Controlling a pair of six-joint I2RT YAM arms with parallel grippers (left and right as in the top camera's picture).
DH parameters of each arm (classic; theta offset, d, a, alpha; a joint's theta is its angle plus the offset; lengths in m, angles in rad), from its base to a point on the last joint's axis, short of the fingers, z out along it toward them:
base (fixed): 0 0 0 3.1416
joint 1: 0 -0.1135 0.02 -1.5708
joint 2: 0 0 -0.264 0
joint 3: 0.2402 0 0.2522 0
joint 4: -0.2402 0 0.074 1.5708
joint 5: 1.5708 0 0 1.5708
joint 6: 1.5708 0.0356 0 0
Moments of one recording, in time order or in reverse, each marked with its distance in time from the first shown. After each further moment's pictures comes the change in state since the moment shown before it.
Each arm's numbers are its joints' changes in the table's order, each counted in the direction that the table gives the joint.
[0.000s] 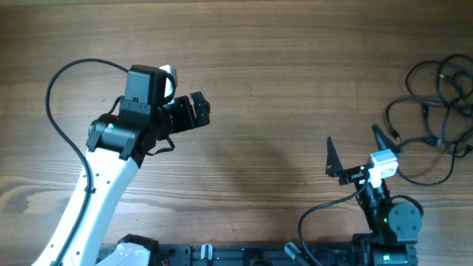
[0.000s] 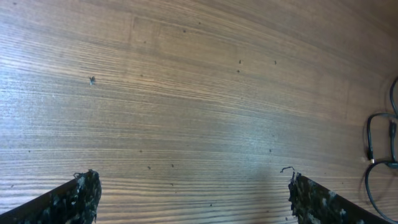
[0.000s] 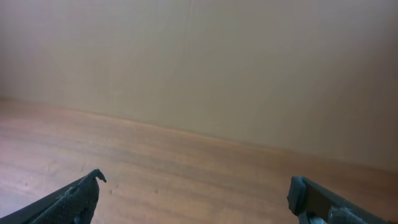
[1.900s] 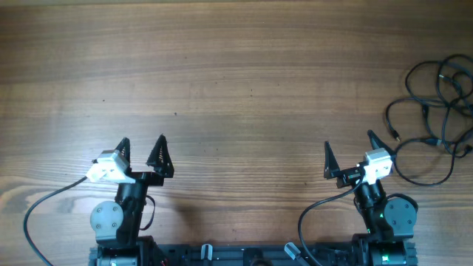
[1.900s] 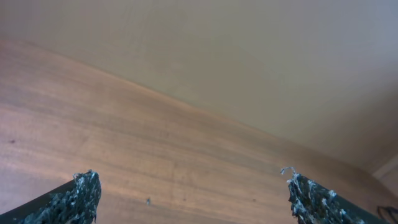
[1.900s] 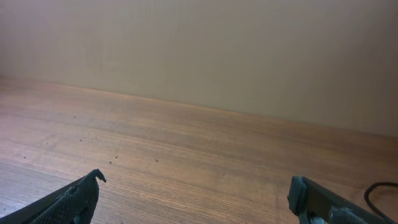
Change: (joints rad) left arm -0.327 1.212 -1.064 0.784 0.008 0.061; right arm 0.000 0.026 -0.014 -0.114 0.019 0.001
